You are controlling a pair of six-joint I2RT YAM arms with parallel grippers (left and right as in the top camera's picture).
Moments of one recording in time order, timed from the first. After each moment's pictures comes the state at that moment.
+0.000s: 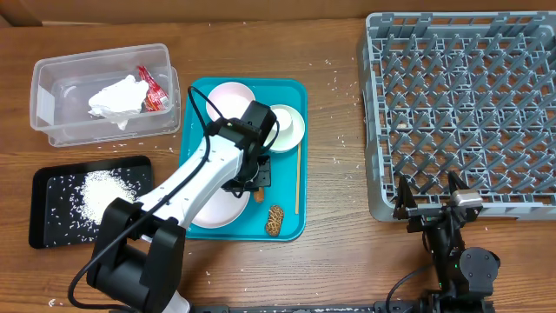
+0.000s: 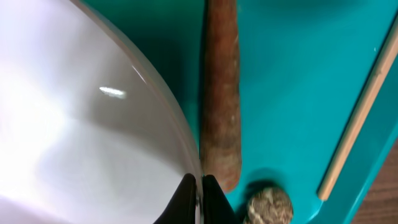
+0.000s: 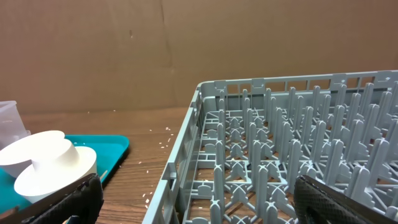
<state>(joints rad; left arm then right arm) -0.47 1.76 1.20 -0.95 0.01 -0.50 -0.05 0.01 0.02 -0.02 -0.17 0.10</state>
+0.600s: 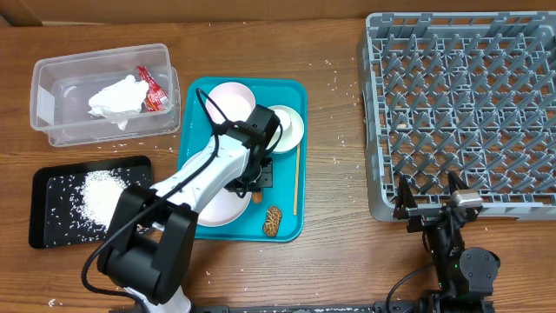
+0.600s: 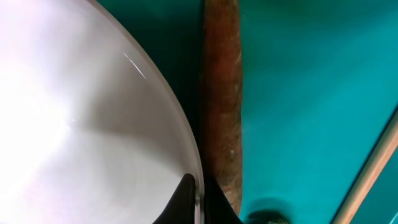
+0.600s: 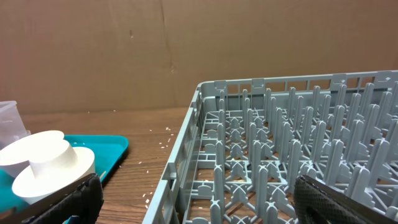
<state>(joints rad) -0.47 1.84 1.19 -0.90 -0.01 -0.51 -0.05 0.01 0.02 -0.02 -0.17 0.10</state>
